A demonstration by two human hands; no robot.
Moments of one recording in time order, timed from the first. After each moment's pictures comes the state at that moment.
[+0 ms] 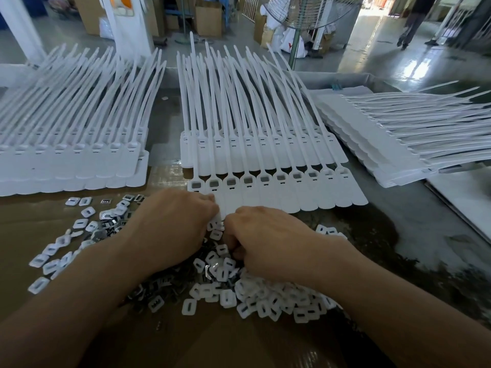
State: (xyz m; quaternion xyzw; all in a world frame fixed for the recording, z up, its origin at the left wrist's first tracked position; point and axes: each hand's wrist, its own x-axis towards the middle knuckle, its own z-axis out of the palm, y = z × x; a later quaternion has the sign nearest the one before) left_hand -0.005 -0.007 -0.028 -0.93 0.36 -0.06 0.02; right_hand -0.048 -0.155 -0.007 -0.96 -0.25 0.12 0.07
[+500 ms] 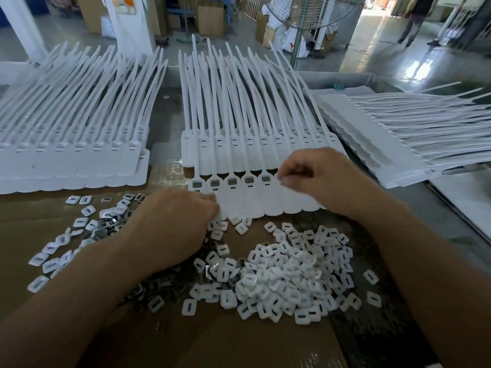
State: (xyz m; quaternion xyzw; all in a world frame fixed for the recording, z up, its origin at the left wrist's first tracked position) left_hand -0.005 -0.006 -0.030 -0.93 0.35 -0.07 0.02; right_hand -0.017 -0.224 0.011 -0.94 -0.10 0.00 0.31
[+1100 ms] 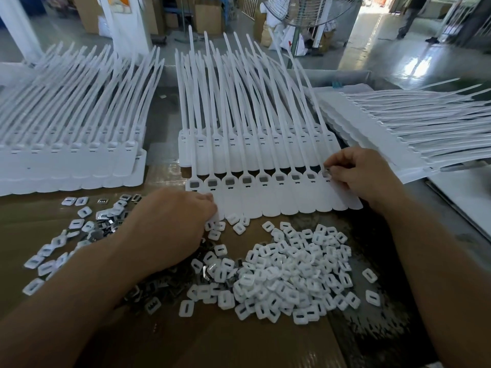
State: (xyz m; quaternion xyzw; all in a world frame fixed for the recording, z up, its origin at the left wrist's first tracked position) left_hand -0.005 -0.006 -0.030 -0.94 0.34 -0.07 0.01; right_hand 0.010 -0.298 -0.025 -0.91 0.11 -0.10 0.39
